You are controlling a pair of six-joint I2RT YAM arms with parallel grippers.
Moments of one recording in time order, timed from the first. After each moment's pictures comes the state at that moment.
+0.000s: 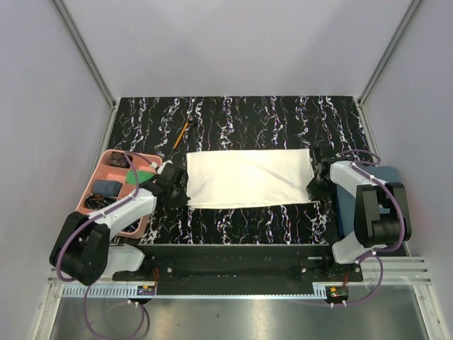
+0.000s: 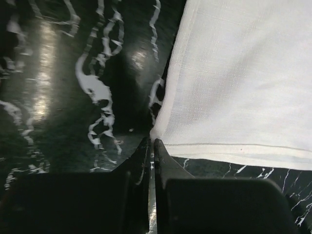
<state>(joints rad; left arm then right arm) -0.49 1.29 0.61 -0.40 -0.13 -0.83 0.06 1.56 0.86 -0.67 0.18 0.80</state>
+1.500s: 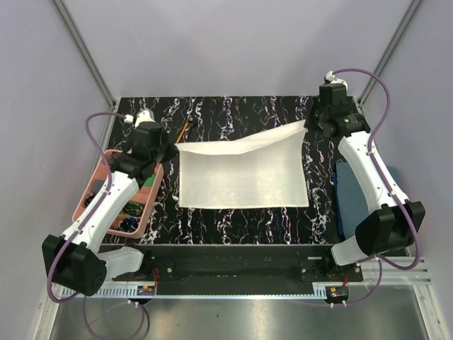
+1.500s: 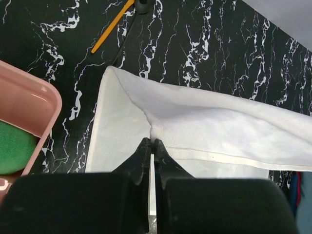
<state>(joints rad) -0.32 1.19 1.07 -0.47 -0.18 -0.69 0.20 1.50 1.53 -0.65 0.19 0.39</state>
